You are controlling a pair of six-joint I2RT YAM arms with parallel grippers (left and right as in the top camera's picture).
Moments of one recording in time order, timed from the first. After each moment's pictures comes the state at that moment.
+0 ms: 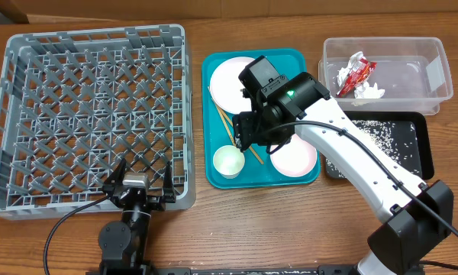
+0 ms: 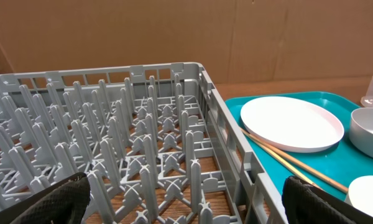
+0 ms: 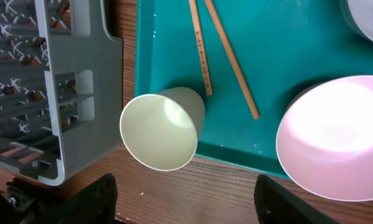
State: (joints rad) left arm -0.02 0.02 0.01 -0.07 0.05 0.01; right arm 0.63 1.80 1.68 -1.21 -0.20 0.49
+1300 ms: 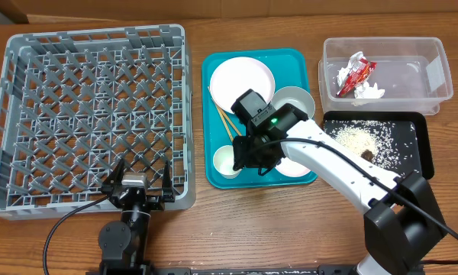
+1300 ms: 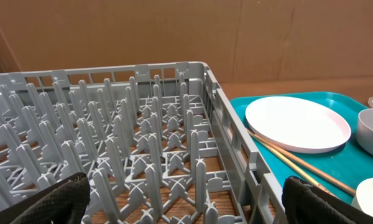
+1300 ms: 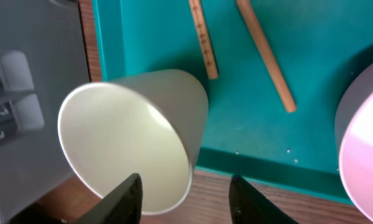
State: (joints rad) left arm -0.02 0.02 0.01 -0.08 0.03 0.01; right arm 0.69 1.80 1.37 -0.93 -0.23 0.62
